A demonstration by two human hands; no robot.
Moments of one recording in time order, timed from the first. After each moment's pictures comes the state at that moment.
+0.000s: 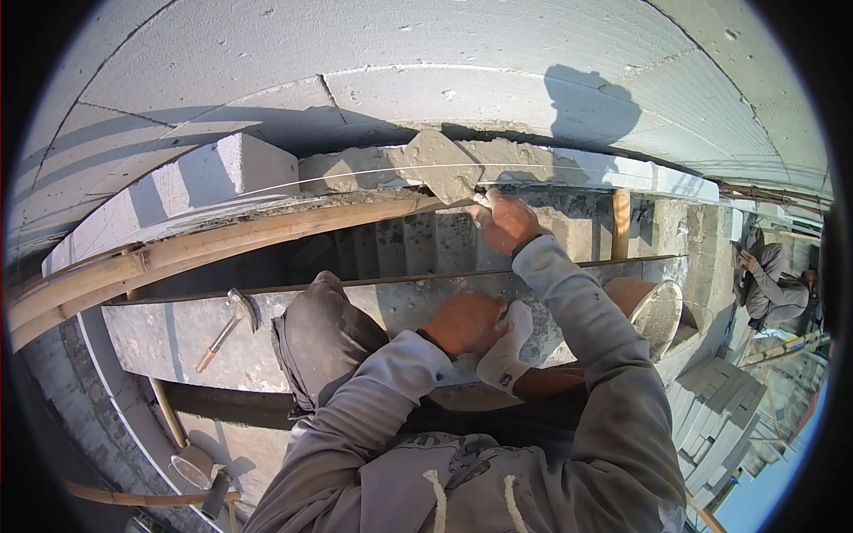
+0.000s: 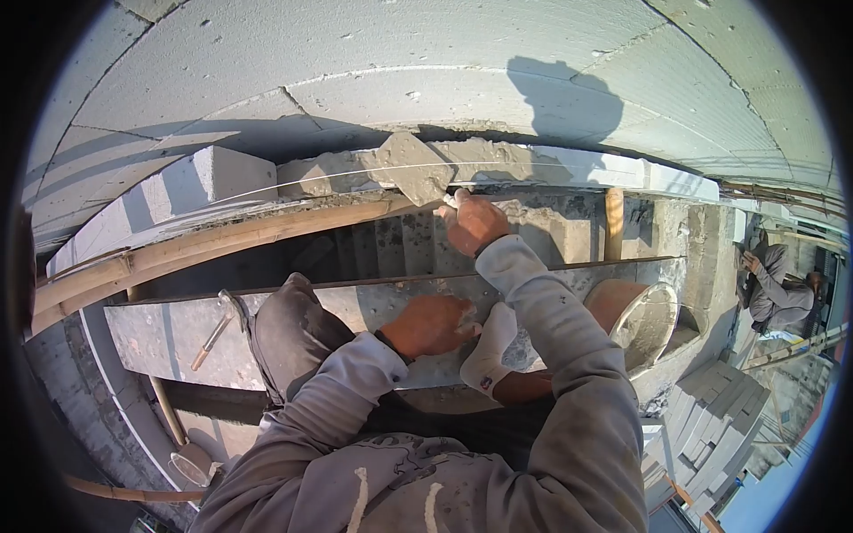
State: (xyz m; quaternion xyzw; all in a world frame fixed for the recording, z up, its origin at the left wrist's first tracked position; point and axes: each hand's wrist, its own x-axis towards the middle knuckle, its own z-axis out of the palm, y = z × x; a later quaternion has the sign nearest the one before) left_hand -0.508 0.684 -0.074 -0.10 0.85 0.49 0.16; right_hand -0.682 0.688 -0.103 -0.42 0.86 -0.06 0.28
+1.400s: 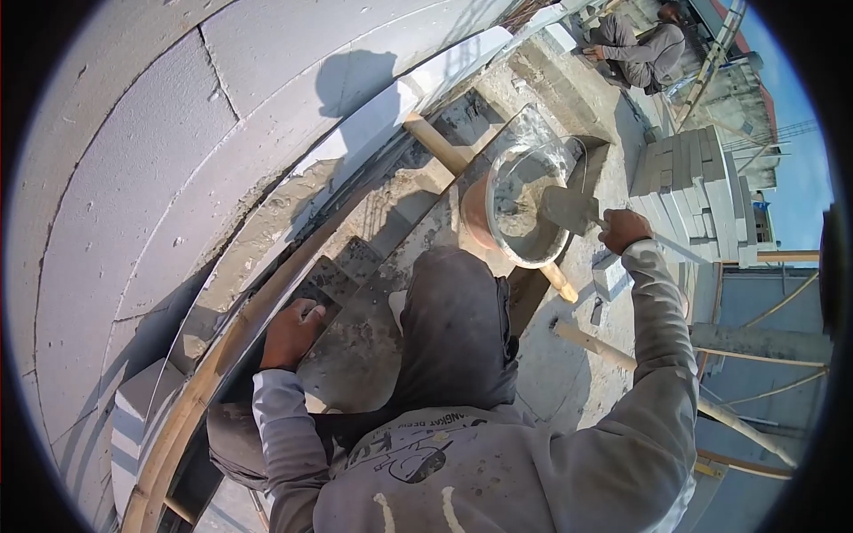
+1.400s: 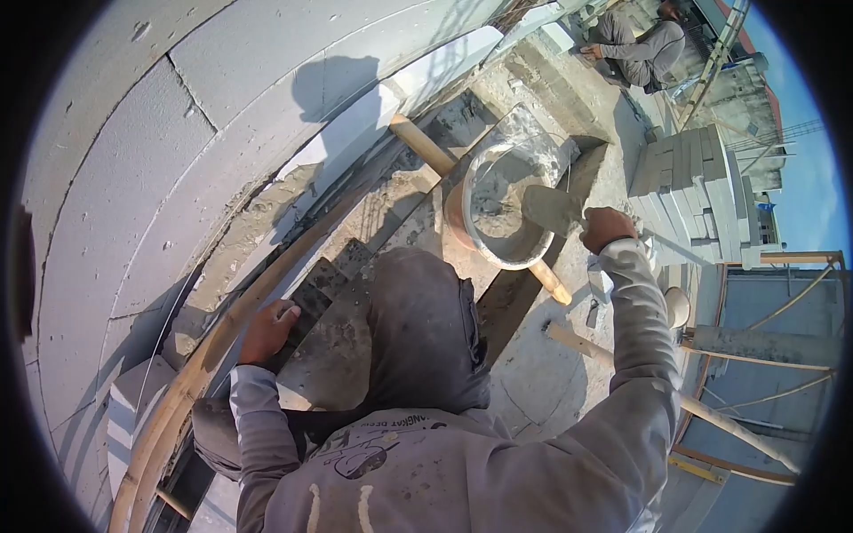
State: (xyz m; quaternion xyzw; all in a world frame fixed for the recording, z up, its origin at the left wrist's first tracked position) left_hand -0.577 0.650 -0.095 -0.11 0.86 0.44 0.23; right_hand -0.760 1.154 0.100 0.02 0.94 0.27 0.20
